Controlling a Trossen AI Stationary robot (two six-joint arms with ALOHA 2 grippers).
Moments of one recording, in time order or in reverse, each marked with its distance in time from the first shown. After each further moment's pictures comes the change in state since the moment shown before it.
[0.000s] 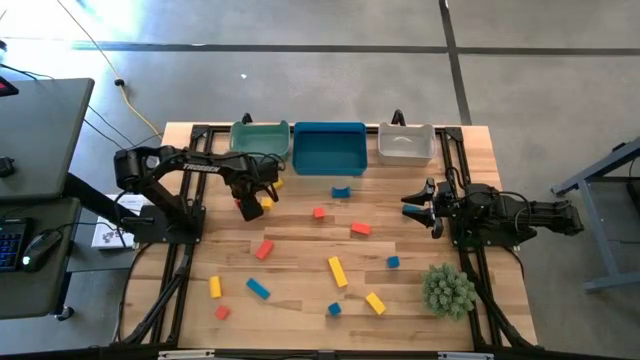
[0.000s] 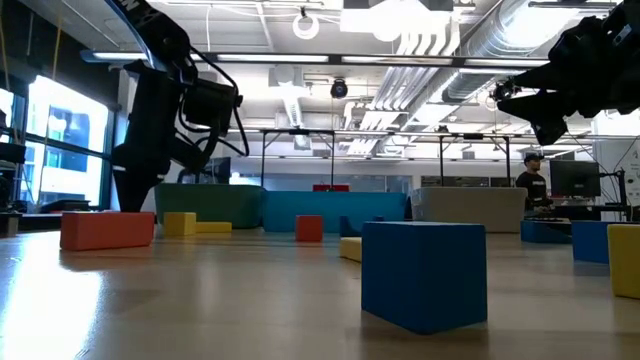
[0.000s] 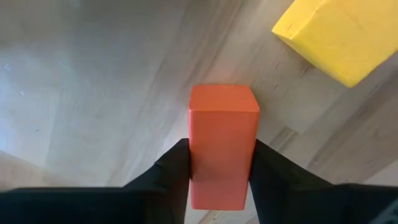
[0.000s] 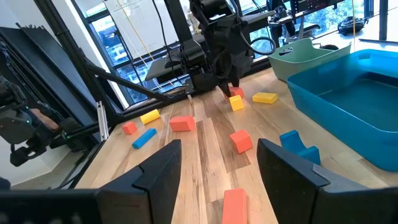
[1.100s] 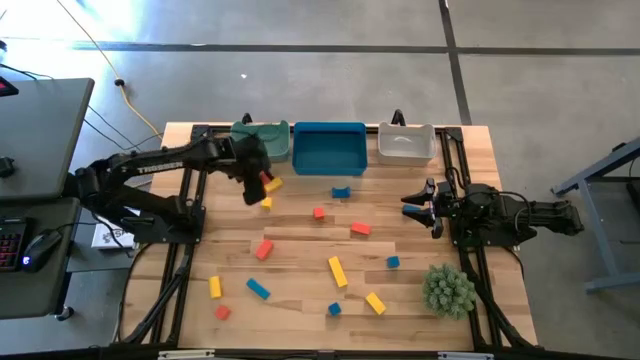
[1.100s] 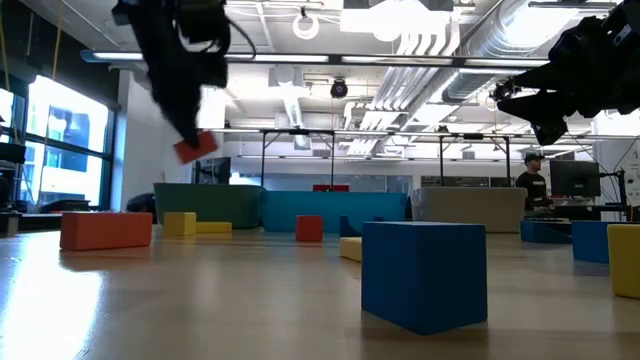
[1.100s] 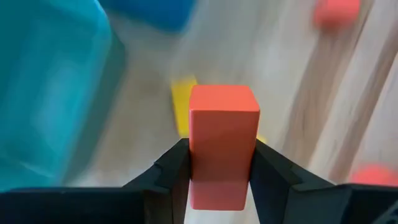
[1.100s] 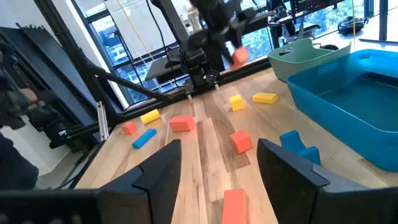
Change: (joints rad) left arm 0.049 -0.327 0.153 0.081 0.053 0.178; right arm 0.000 0.000 0.000 0.000 0.000 0.000
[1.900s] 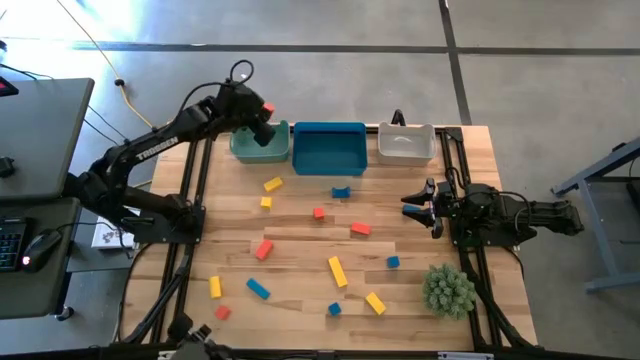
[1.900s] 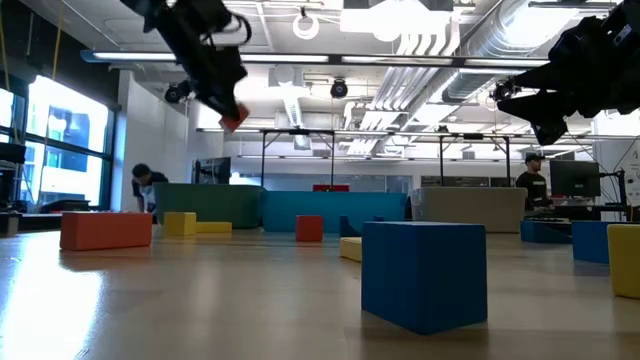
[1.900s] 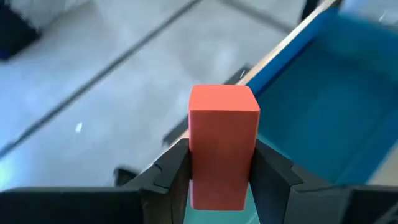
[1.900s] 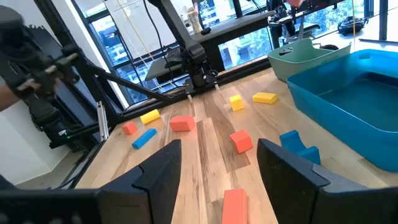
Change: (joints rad) left arm 0.332 0.079 0.156 0.307 -0.139 0.038; right arm 0.000 0.000 0.000 0.000 0.000 0.000
